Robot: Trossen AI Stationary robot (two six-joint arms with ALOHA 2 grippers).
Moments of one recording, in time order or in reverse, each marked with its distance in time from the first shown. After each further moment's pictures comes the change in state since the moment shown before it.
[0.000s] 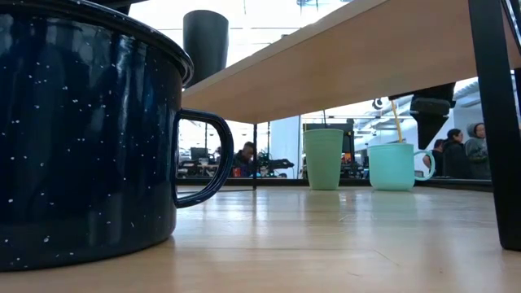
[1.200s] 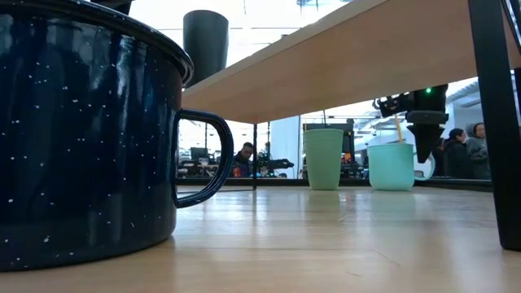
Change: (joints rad) left arm 0.000 0.000 0.000 0.015 0.000 0.031; right arm -0.053 0.150 0.000 0.050 -0.117 -0.096
